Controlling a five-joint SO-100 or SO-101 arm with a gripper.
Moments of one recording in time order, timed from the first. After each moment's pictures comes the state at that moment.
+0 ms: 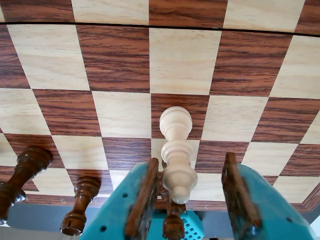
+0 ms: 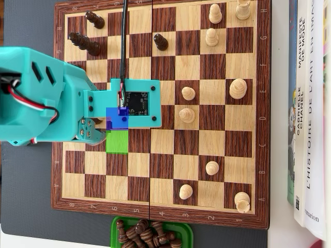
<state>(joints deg) 1.4 112.2 117.9 79.8 86.6</state>
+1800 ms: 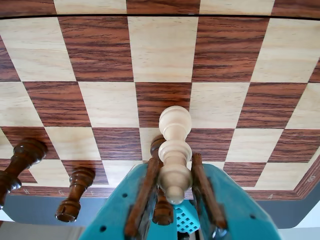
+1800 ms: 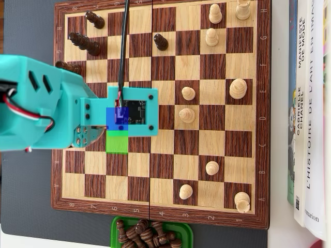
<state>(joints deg) 5.1 112.2 114.7 83.5 84.8</state>
